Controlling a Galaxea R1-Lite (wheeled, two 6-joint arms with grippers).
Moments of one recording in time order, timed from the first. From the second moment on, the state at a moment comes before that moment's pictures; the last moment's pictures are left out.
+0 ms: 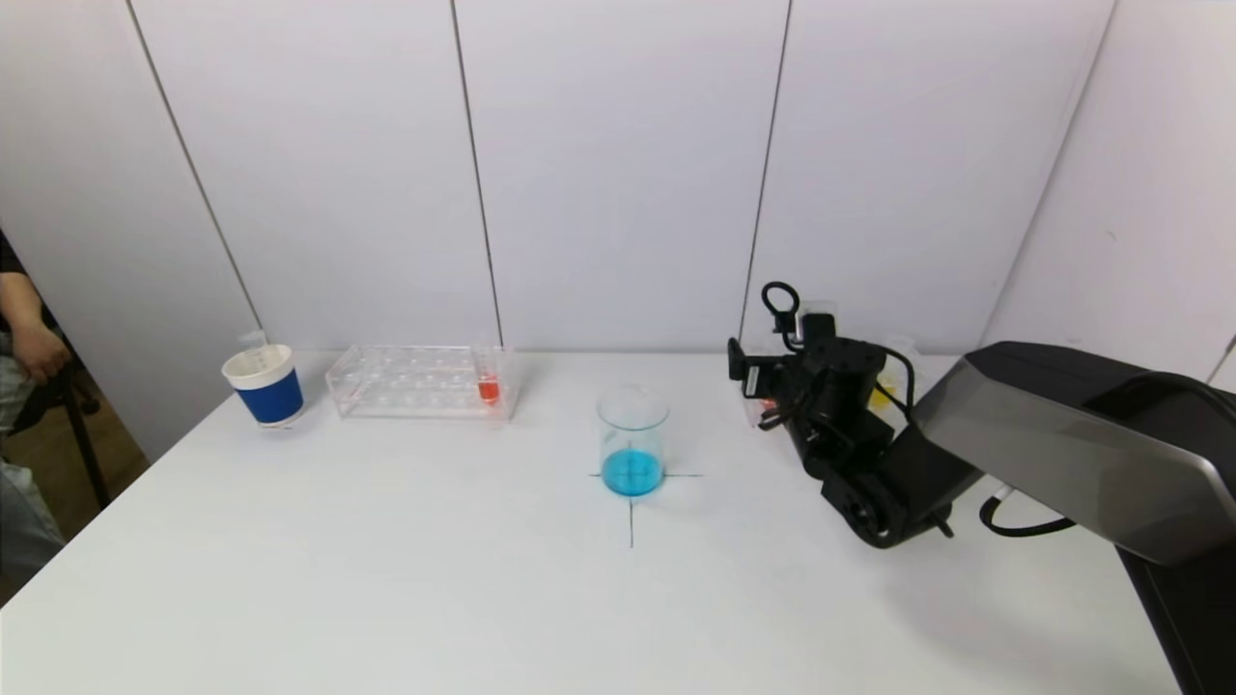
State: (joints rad) left arm 0.00 0.00 0.00 0.00 0.00 0.02; right arm 0.39 2.43 -1.11 -1.31 -0.41 0.02
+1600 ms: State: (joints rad) left arm 0.00 0.00 0.00 0.00 0.00 0.02; right arm 0.38 2.45 -1.14 -1.31 -0.40 0.02
